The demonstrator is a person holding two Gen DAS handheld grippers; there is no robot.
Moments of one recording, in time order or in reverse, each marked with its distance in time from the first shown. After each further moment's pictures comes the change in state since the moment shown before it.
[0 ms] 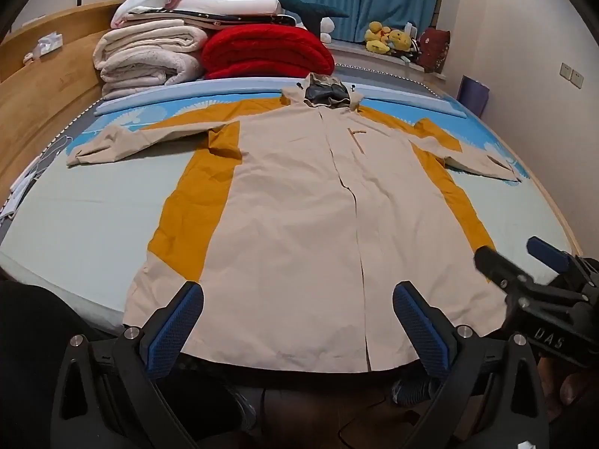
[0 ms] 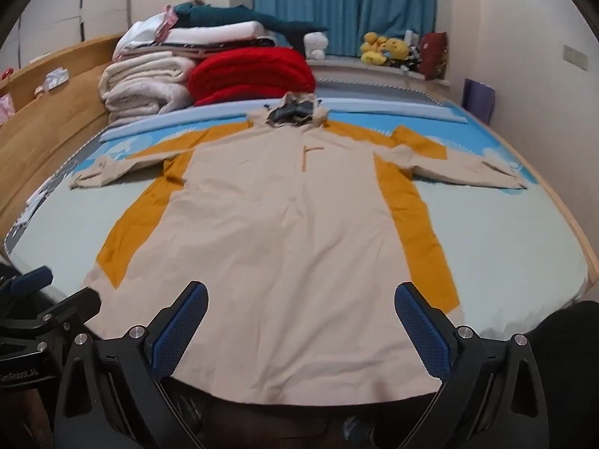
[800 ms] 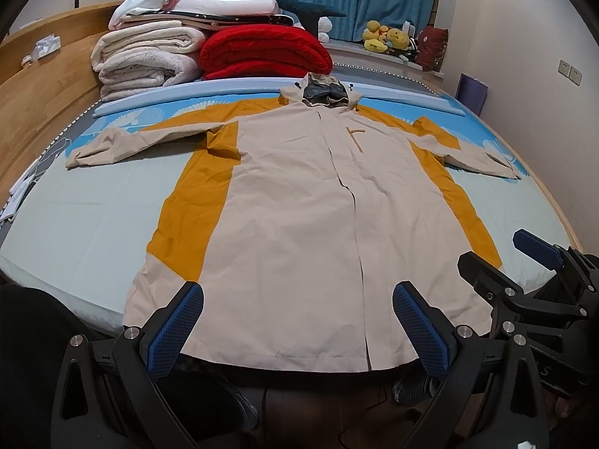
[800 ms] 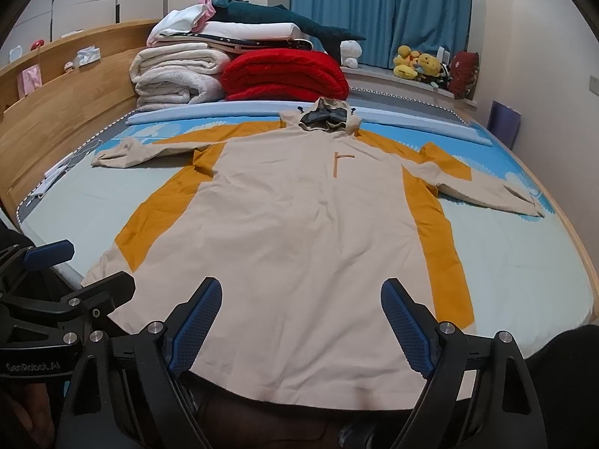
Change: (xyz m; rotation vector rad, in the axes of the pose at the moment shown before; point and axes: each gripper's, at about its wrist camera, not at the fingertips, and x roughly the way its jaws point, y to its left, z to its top) left arm 0.003 -0.001 -0.002 0.001 -0.001 -0.008; right arm -0.007 0.017 0.002 -0.090 -0.029 0.056
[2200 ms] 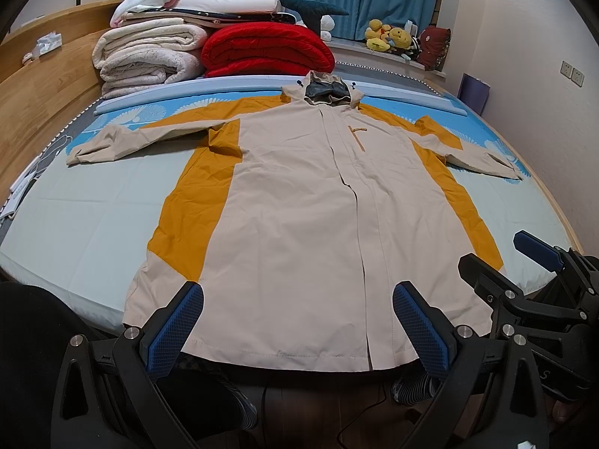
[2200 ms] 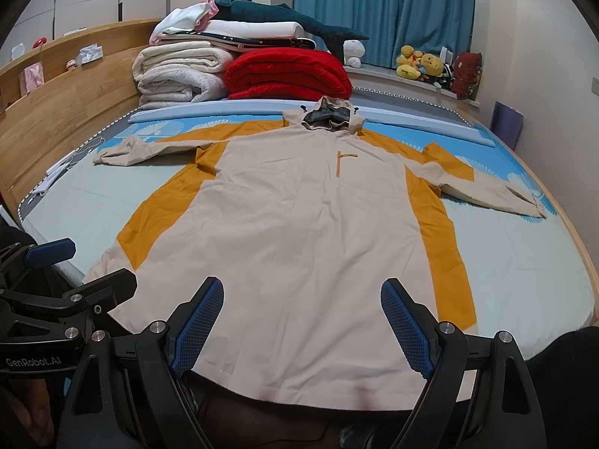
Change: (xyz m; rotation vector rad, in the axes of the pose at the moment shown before) left arm 0.002 0.005 -0.002 -0.001 0.001 -0.003; right arm 0.000 0.004 -0.002 -0.002 -0.005 -0.002
